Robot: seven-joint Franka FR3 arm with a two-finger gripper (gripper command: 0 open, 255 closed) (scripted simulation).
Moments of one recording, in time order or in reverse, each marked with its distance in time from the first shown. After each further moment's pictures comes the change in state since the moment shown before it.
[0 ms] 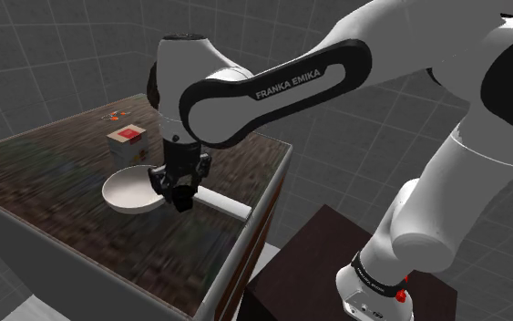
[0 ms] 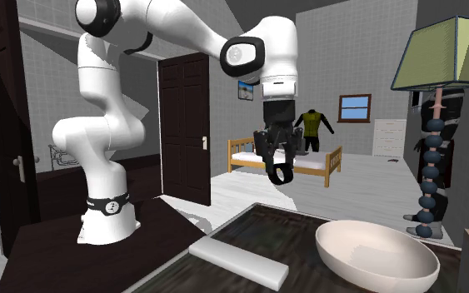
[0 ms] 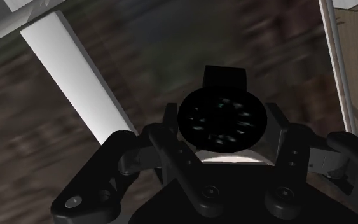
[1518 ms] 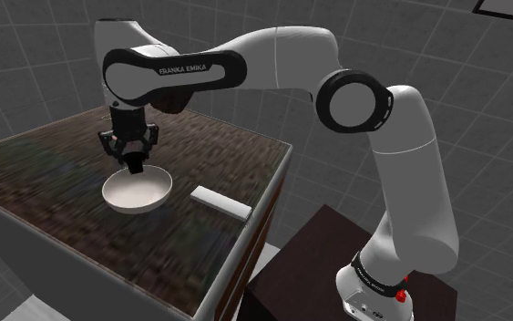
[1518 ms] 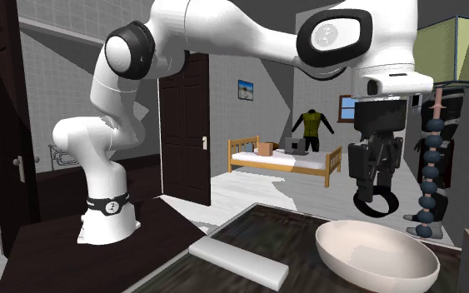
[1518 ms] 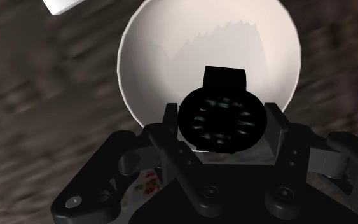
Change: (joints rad) arm 0.070 0.663 -0.092 0.892 -0.238 -0.272 -0.021
